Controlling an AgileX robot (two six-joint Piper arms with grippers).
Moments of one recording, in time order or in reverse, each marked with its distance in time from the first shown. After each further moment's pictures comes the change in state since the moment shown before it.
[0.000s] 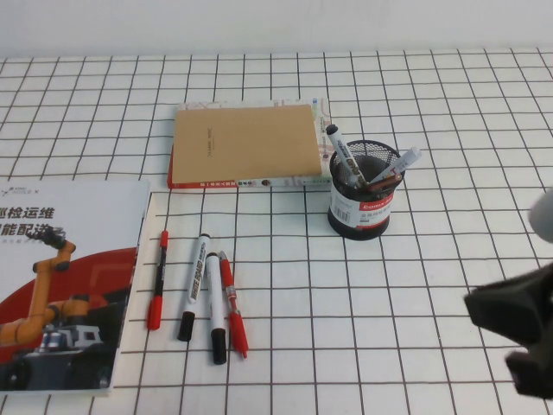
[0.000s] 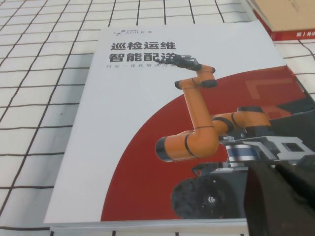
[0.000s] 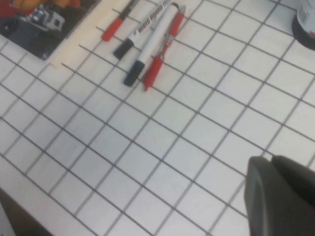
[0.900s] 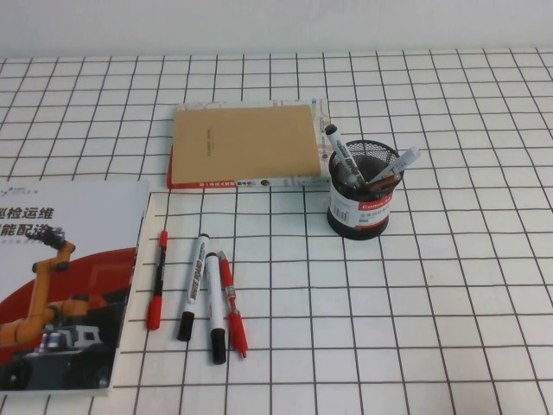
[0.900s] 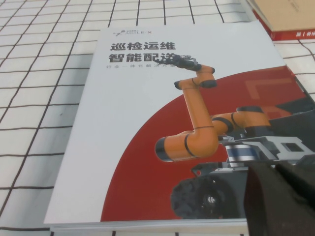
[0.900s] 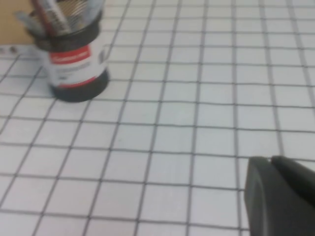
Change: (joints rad) right arm -0.508 -0.464 0.629 -0.144 -0.449 0.006; left arm 0.000 0.000 0.000 0.002 0.000 0.000
